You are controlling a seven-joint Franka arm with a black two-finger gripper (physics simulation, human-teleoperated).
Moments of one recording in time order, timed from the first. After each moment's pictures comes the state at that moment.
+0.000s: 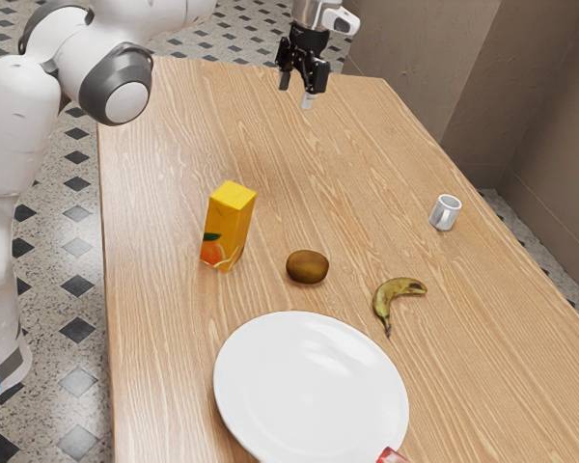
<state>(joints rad) 0.05 0.33 0.49 -1.13 -0.21 1.36 0.24</state>
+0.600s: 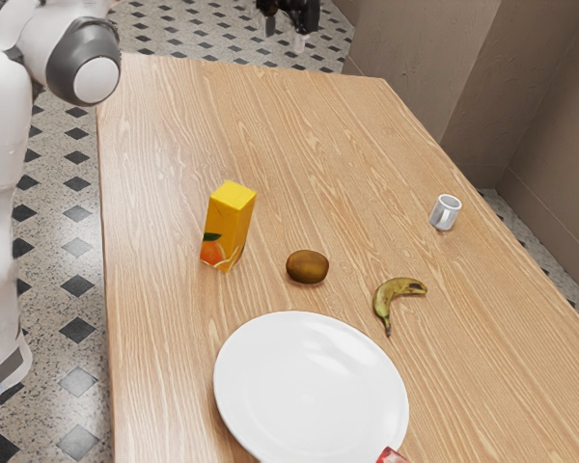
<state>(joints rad) 0.08 0.19 0.46 -1.04 -0.19 1.26 0.07</state>
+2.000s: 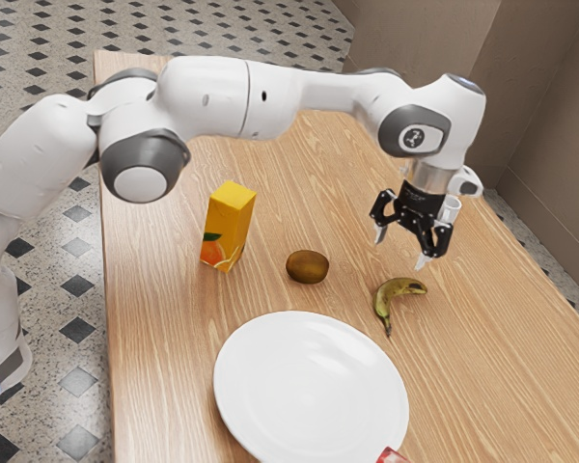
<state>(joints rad) -0.33 0.58 0.34 -1.06 -0.27 1.60 -0.57</state>
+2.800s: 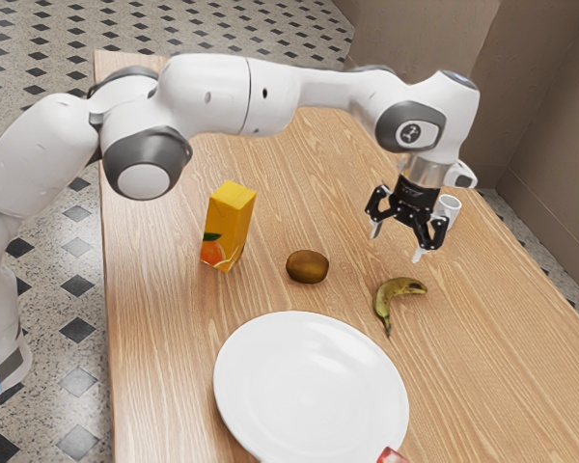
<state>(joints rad) -0.31 0.59 0.34 -1.07 -0.28 1.61 -0.62</state>
